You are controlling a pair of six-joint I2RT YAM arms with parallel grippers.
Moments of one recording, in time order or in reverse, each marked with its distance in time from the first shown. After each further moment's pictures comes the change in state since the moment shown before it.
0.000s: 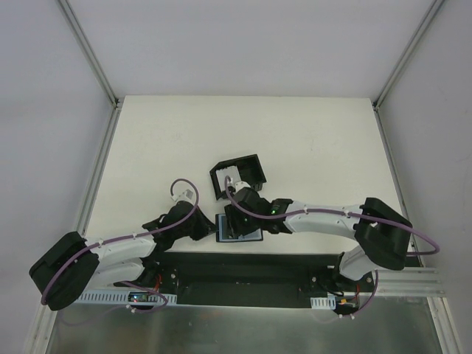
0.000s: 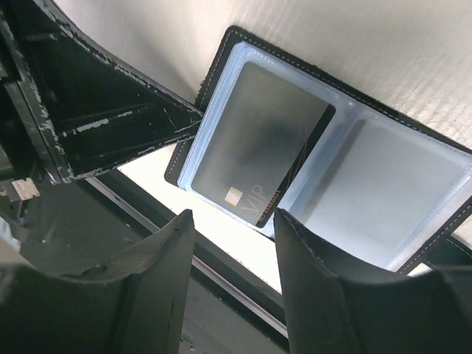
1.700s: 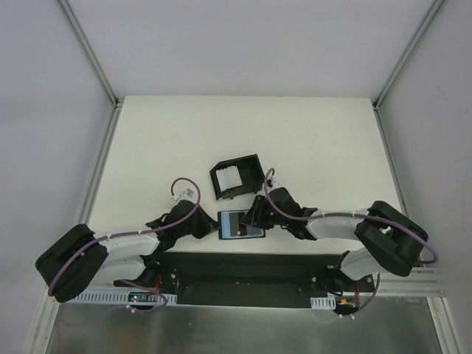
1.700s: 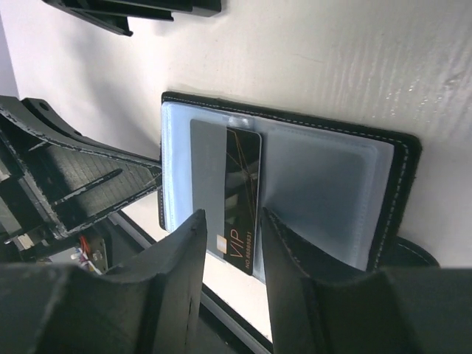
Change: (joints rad) left arm 0.000 0.079 0.000 0.094 -0.018 -0.043; right arm -0.225 -0.063 -0.404 0.572 -0.139 0.330
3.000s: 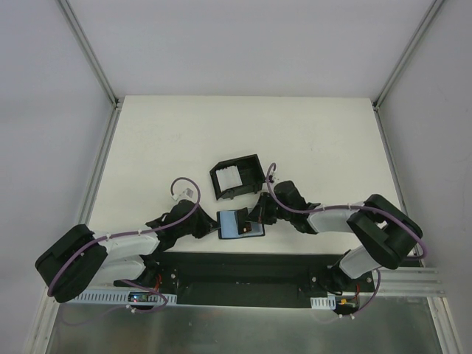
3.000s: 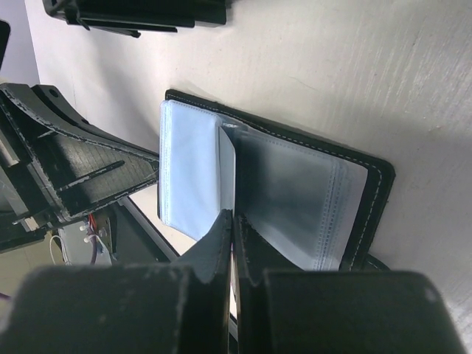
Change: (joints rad) left arm 0.000 -0.005 0.007 -0.024 -0.004 0.001; right arm -0.131 0.044 -0.001 0.056 -0.208 -0.111
